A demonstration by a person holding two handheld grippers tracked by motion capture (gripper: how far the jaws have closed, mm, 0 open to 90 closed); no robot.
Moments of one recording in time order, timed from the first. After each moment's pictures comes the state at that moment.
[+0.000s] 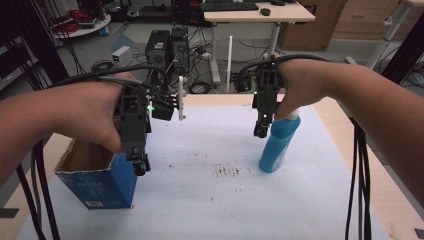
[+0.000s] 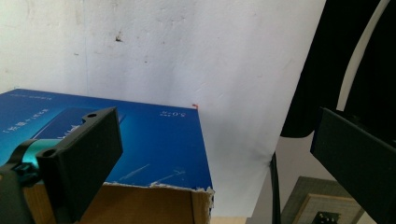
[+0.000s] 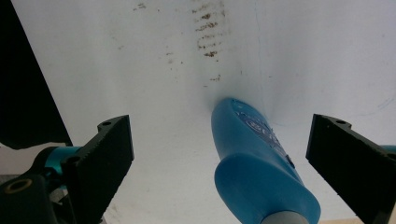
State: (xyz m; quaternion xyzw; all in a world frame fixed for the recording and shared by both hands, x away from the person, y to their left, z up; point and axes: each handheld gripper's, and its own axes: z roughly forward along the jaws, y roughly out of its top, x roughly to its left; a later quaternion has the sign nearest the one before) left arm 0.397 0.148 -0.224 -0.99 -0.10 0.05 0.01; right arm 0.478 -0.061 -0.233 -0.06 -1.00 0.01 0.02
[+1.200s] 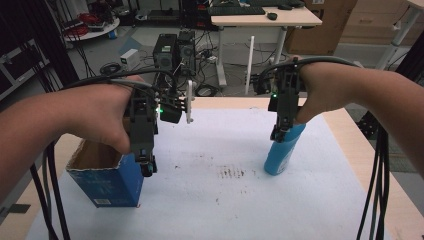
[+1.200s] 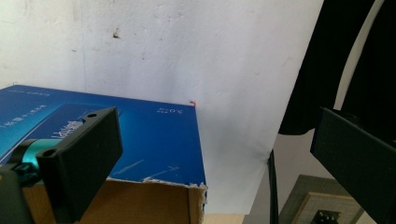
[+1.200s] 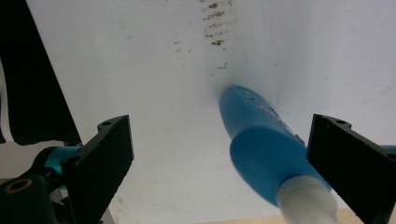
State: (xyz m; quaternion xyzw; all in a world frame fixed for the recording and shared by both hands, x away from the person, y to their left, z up) left arm 0.389 0.146 -0.222 -0.99 -0.10 0.04 0.02; right arm 0.457 -0.084 -0.220 -0.06 -1.00 0.00 0.01
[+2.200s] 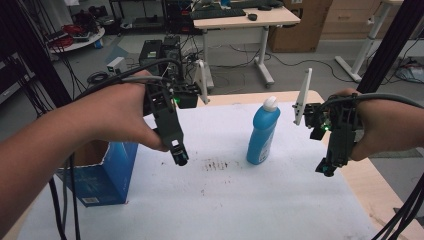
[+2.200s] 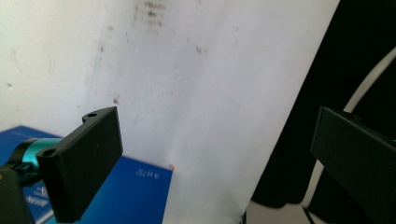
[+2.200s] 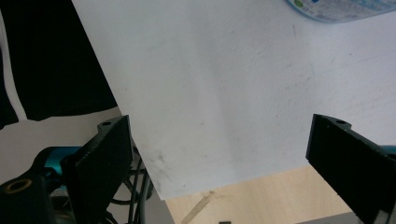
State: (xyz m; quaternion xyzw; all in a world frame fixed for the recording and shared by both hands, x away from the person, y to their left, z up) left arm 0.369 0.073 -0.211 -0.98 -0.19 -0.01 -0.07; right arm 0.371 -0.217 -0.256 -0.13 -0.99 -0.03 0.01
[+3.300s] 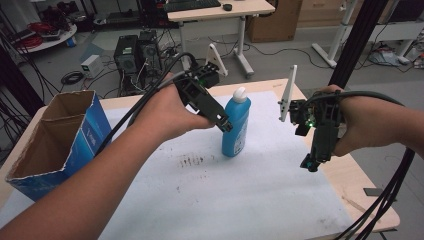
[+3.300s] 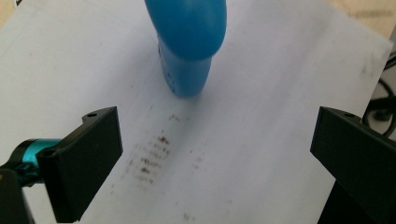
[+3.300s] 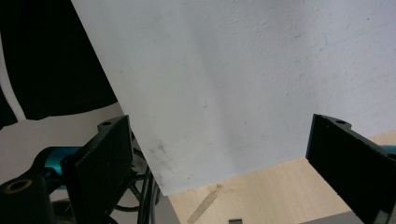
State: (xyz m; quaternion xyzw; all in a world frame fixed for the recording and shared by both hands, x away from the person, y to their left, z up) left arm 0.422 -0.020 -0.254 -0.92 -0.28 -0.02 -0.26; right arm 0.363 -0.253 -0.272 -0.16 -0.99 -0.05 0.02
